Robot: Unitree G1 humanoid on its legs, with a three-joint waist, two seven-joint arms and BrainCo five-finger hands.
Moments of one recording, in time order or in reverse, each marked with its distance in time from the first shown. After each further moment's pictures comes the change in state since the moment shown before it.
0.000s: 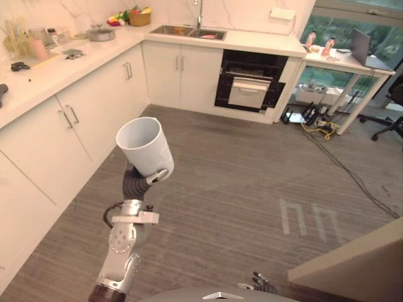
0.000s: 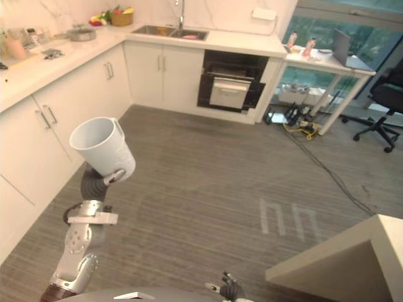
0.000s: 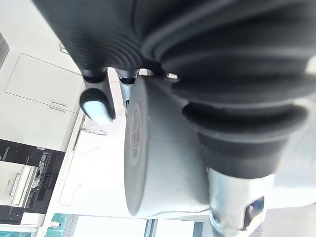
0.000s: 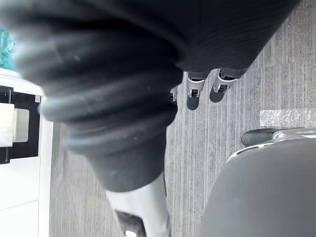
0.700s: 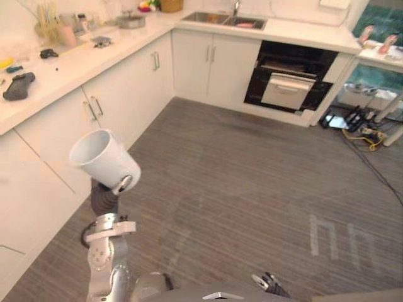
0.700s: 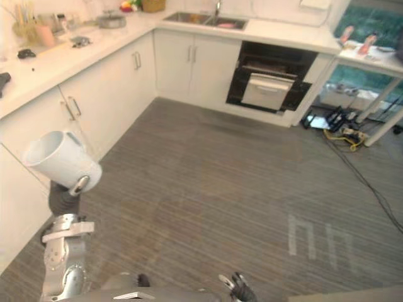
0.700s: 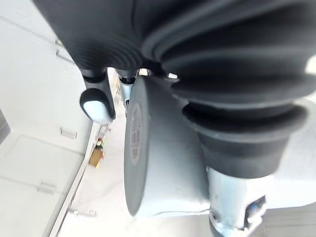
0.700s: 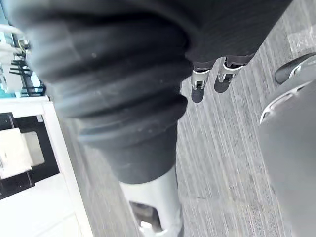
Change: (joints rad) left arm 0.115 -0.106 0.255 0.005 -0.103 -0.060 -0.112; right arm -0.062 0.029 -0.307 0.055 0.115 -0.043 0.164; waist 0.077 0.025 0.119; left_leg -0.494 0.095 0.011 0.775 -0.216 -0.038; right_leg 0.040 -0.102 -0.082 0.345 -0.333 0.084
